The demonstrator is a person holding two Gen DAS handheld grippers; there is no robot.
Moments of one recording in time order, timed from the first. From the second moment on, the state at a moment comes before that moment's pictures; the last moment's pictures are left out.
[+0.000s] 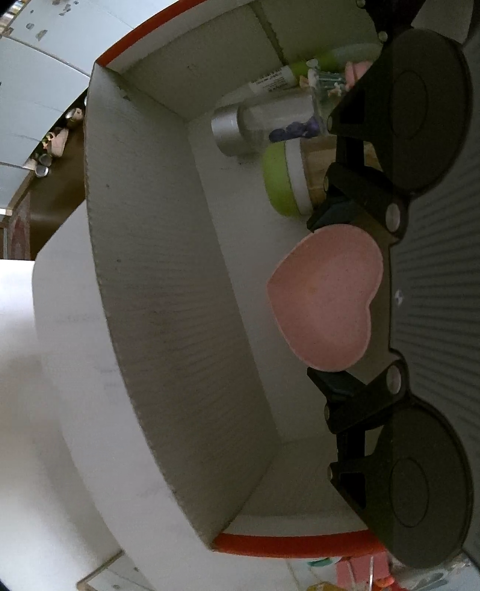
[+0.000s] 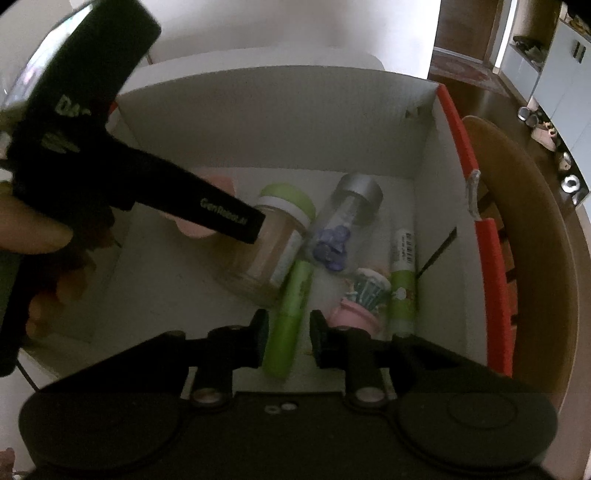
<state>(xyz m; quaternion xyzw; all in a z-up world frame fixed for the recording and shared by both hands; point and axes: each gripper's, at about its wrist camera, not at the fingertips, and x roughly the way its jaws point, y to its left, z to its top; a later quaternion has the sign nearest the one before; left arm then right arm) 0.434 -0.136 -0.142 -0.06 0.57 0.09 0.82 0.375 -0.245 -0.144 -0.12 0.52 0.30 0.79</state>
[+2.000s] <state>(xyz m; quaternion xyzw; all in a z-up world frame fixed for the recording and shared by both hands) 0.234 -0.106 -0.012 -0.10 0.37 0.03 0.92 0.272 -0.267 -0.024 -0.02 0.36 0.36 0.86</state>
